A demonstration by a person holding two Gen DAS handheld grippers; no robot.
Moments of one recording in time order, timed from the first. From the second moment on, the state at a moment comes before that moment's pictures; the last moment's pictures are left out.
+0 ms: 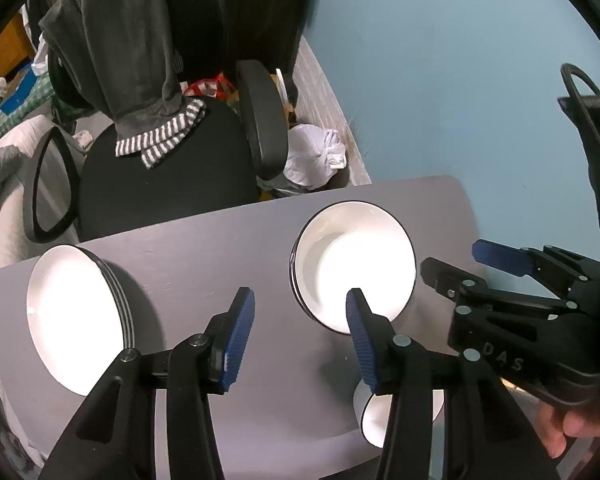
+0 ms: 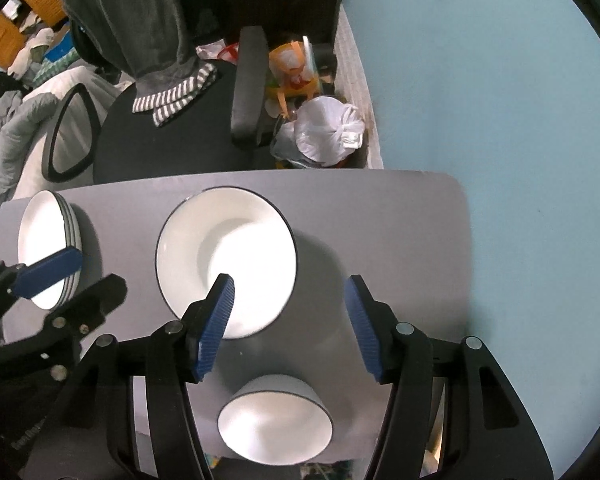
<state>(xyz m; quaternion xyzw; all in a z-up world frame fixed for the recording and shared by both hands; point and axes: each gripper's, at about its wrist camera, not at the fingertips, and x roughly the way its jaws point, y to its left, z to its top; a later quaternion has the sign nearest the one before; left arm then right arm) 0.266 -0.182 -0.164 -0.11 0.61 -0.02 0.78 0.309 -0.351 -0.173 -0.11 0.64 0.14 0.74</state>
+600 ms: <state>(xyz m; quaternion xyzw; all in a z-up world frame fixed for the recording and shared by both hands) 0.229 -0.193 -0.151 -0.09 0.61 -0.05 0.78 0.267 -0.392 -0.148 -0.08 0.64 0.12 0.76</state>
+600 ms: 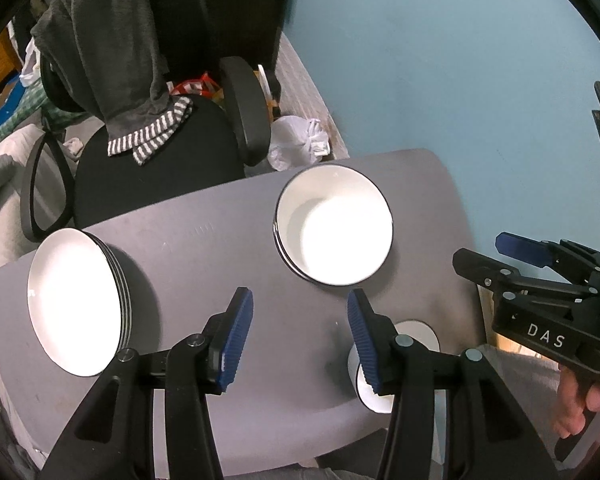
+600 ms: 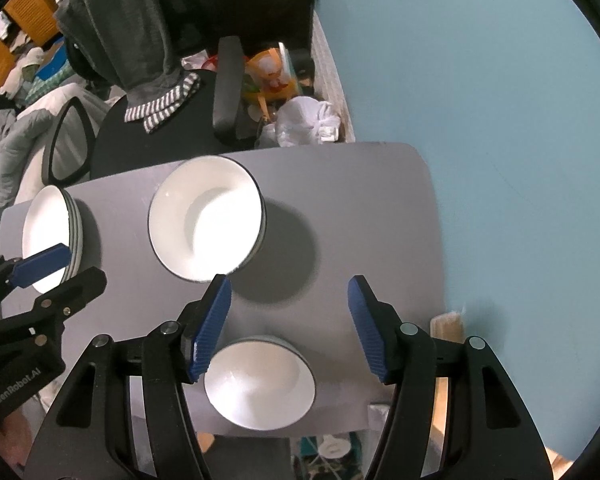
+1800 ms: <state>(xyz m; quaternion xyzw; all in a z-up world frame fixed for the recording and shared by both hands) 0.169 -0.222 -0.184 -0.08 0.66 -0.10 0.74 0.188 -0.439 -0.188 -0.04 0.67 0.09 0.73</state>
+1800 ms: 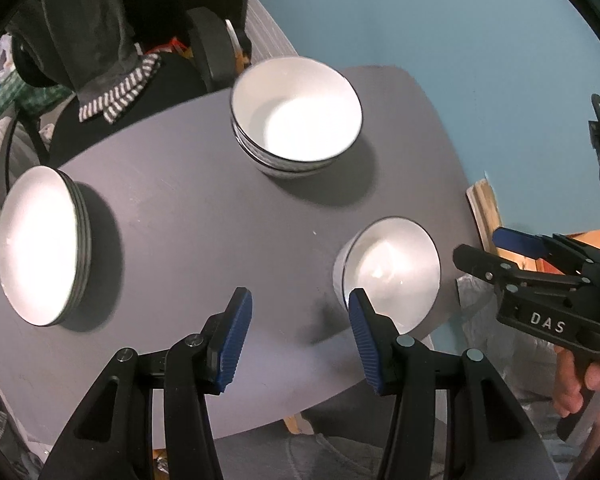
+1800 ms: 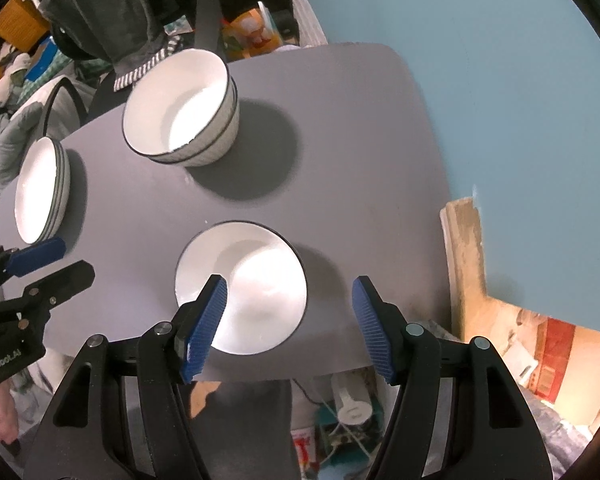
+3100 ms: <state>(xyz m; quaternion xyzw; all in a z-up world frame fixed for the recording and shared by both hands) 0.186 -0.257 -0.282 -0.10 0.72 -0.10 0.68 0.194 -0.453 -0.283 -0.01 0.71 0.09 0.70</state>
